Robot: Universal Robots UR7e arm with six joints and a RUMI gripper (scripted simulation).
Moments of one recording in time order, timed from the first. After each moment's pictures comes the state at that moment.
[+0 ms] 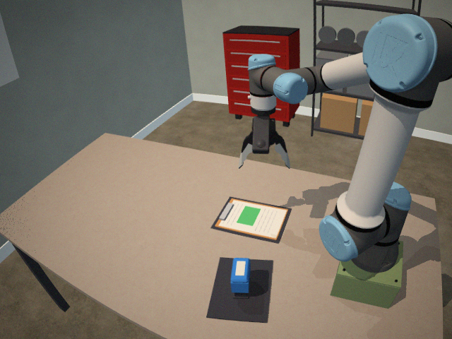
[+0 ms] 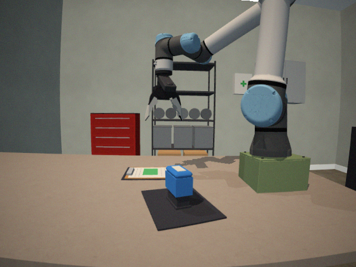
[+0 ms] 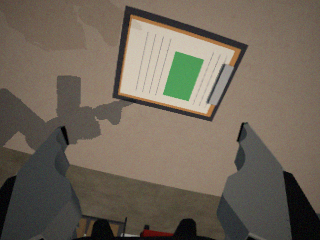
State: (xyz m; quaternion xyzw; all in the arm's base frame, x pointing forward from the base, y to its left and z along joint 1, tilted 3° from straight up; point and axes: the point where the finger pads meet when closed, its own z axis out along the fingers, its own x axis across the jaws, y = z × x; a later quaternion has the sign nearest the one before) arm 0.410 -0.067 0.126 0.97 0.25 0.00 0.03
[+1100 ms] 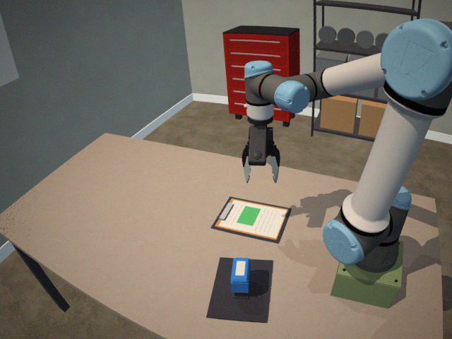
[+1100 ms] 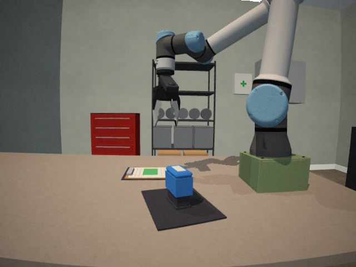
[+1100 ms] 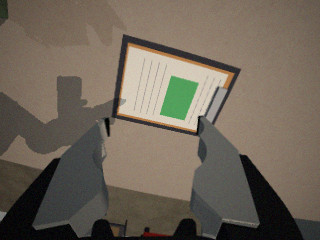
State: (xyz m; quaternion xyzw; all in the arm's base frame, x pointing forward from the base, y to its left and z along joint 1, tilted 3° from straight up) arm 0.395 -0.023 0.115 0.97 0.25 0.00 0.03
